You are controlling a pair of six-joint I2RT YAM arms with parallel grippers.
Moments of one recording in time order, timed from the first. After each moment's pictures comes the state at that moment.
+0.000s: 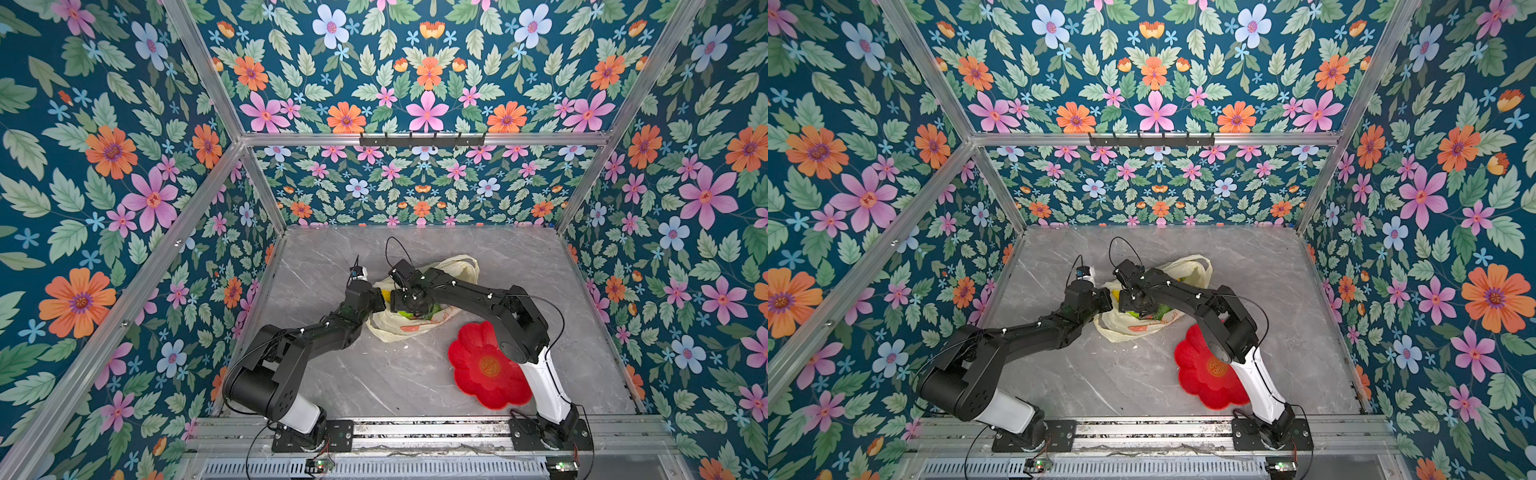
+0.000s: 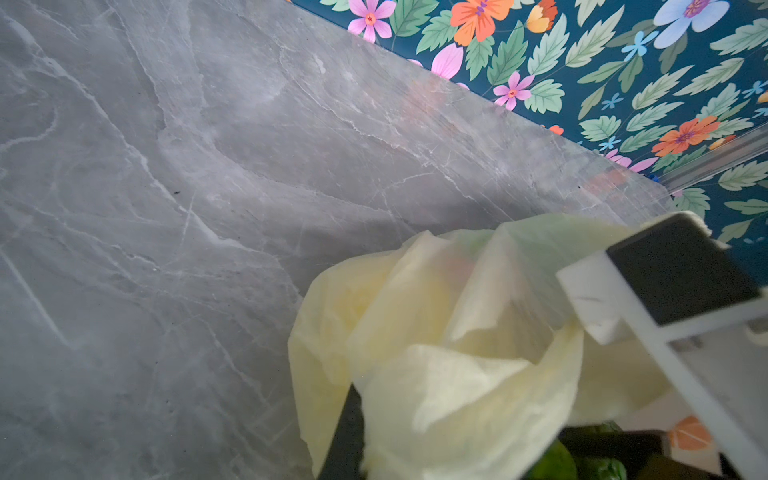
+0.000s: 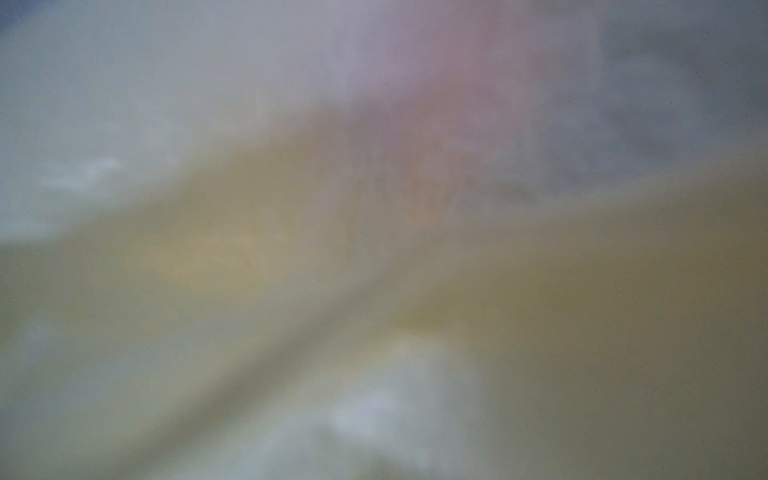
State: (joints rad) left arm -0.46 1.53 0.62 0.38 -0.11 -0.55; right arm 0.81 2.21 1.77 -0.71 0.03 0.75
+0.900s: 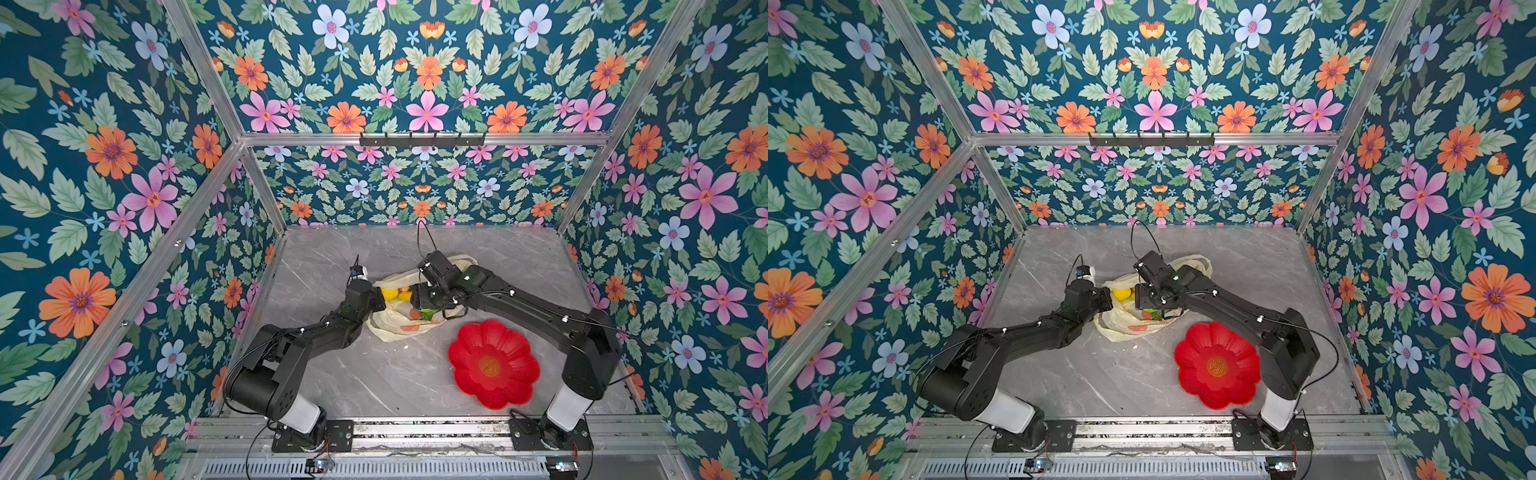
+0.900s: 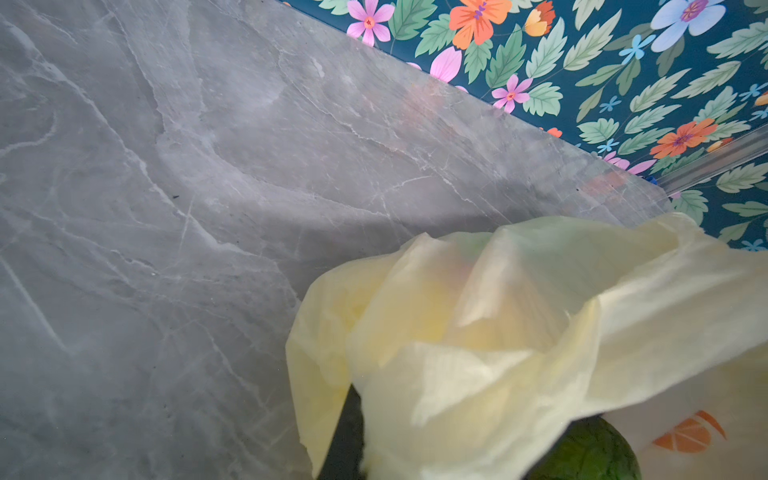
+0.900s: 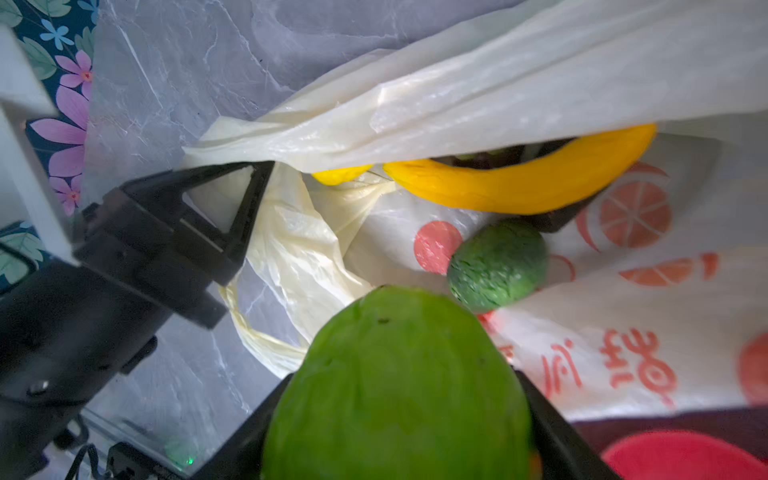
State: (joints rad) left arm -0.46 1.54 0.62 0.38 -0.11 -0.55; right arm 0.80 1.68 1.45 -0.79 0.06 0.67
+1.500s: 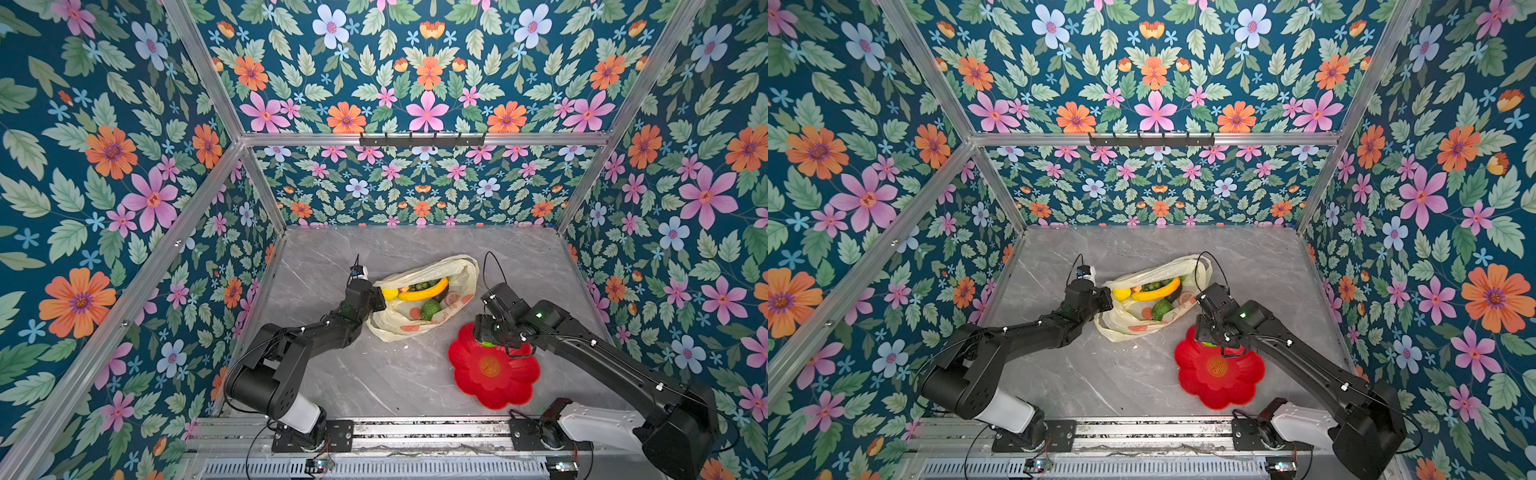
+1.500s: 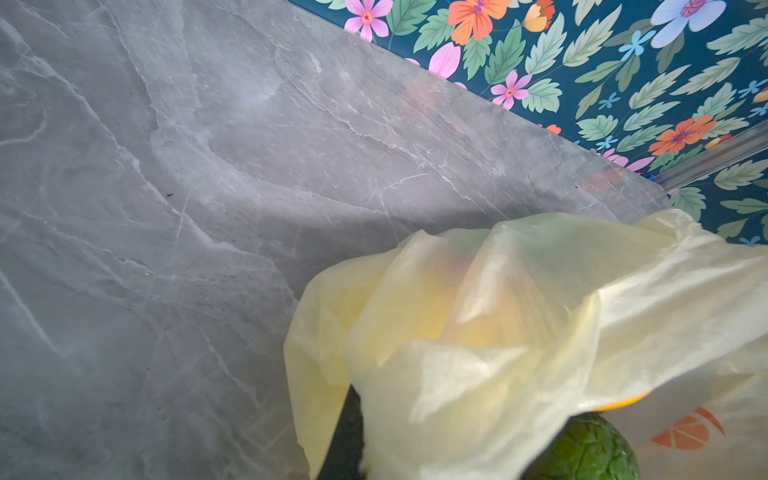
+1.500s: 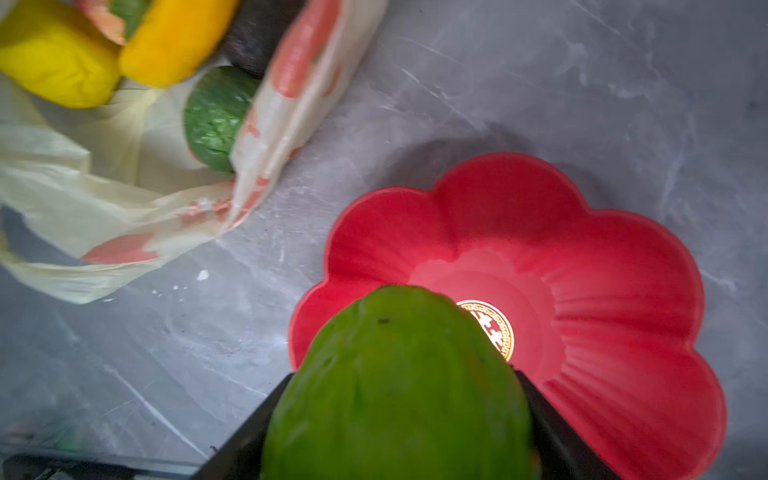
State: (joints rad) left arm -0.46 1.54 0.63 0.38 -0.10 -0.55; right arm 0.64 1.17 0.92 -0.95 0.08 0.79
